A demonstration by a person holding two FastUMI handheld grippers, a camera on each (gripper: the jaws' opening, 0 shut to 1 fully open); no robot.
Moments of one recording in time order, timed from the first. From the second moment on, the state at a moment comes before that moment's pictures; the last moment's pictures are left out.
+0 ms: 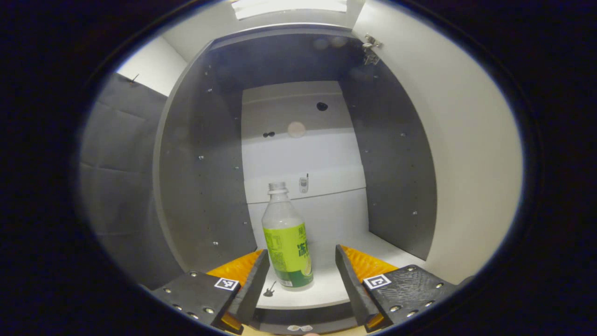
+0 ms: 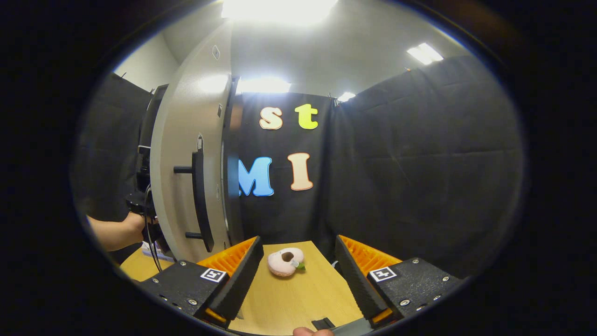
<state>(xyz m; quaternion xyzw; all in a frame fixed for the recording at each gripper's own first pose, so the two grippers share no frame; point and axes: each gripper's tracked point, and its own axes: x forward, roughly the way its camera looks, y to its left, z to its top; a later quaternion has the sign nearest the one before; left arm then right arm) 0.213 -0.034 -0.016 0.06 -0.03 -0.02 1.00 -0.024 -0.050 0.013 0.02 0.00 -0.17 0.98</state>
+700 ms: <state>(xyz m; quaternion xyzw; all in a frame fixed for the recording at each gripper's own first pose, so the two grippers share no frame) 0.285 -0.016 -0.042 0.05 -0.01 -0.02 1.00 -0.002 -0.027 -0.007 0.02 0.03 -0.22 0.97</state>
